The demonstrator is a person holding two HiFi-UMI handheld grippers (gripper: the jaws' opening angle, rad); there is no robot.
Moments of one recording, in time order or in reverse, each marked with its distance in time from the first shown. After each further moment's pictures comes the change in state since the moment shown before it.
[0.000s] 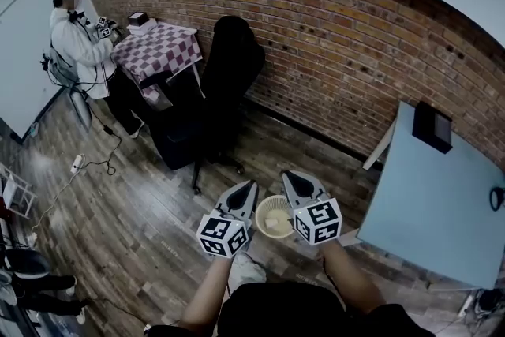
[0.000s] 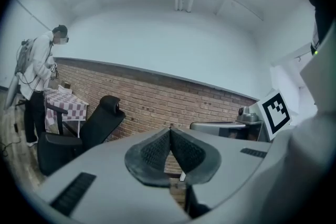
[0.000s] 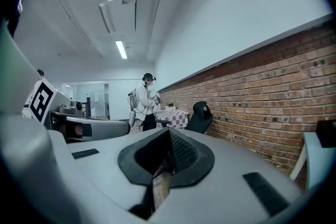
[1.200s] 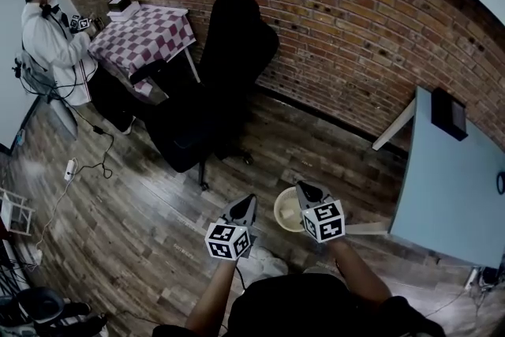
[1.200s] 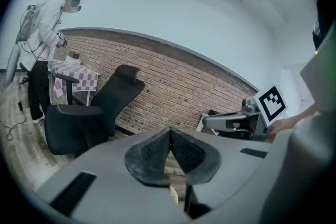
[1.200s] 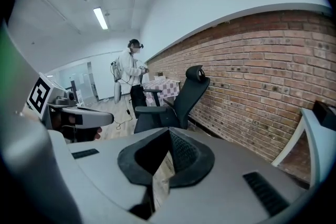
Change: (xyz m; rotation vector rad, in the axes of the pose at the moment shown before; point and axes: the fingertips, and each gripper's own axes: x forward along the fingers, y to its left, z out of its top) left arm -0.002 0.184 -0.109 -0.127 0.255 0.004; right arm 0.134 0.011 -0.128 0.065 0.343 -0.123
